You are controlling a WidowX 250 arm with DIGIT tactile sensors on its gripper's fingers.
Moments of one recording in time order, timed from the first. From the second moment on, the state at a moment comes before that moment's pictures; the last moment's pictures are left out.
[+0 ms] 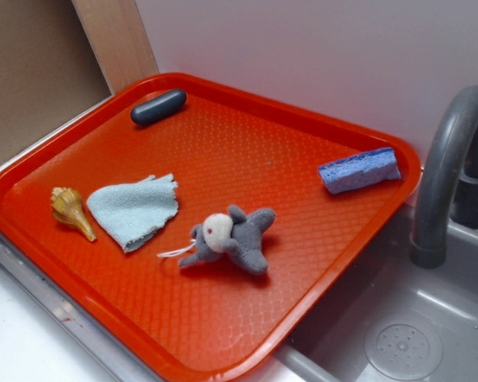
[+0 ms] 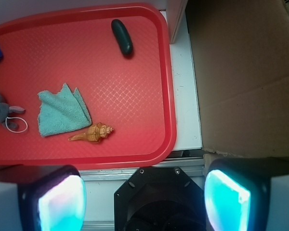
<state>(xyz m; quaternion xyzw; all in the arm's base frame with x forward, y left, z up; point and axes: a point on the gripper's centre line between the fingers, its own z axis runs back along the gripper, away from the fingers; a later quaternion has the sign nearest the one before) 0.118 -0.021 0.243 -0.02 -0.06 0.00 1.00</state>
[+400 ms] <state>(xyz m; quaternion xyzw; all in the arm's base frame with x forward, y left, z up) 0.119 -0.023 0.239 -0.02 -0.05 0.00 1.00</state>
